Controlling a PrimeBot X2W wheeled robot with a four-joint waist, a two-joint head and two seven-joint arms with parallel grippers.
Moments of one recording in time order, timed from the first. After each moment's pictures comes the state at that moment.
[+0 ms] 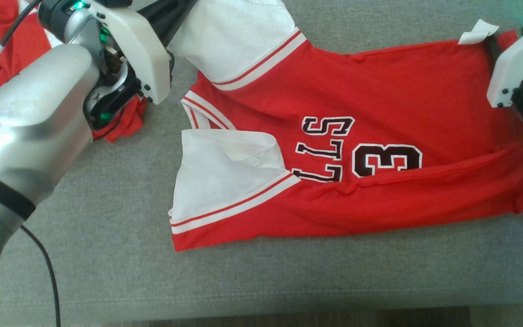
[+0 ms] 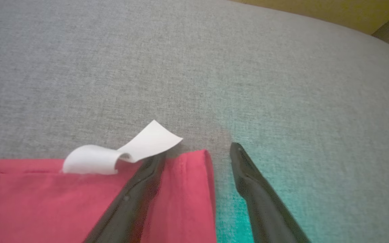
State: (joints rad) left arm -1.24 0.42 -1.26 0.65 -1.01 -0.13 -0.10; right arm -0.94 -0.33 0.12 0.96 0.14 0.13 0.28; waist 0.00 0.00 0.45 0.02
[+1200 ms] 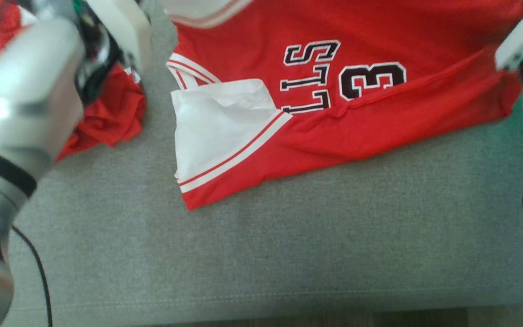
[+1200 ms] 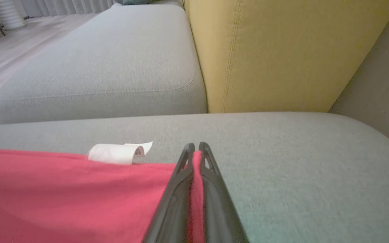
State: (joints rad) left arm -1.32 0.35 -1.23 0.88 -0.89 -0.09 -0.25; right arm -1.10 -0.29 0.03 1.15 0.16 0.13 -0.13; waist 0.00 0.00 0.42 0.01
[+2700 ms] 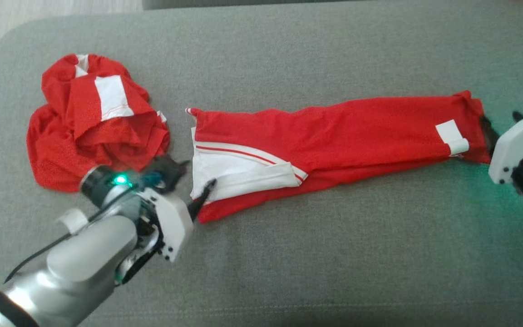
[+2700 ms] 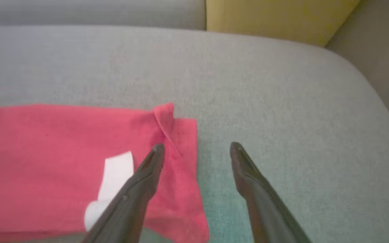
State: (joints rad) left arm -0.74 0.51 -1.28 0.40 -0.74 0.10 -0.05; right arm -0.70 -0.43 0.29 0.94 0.39 0.13 0.20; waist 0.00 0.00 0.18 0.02
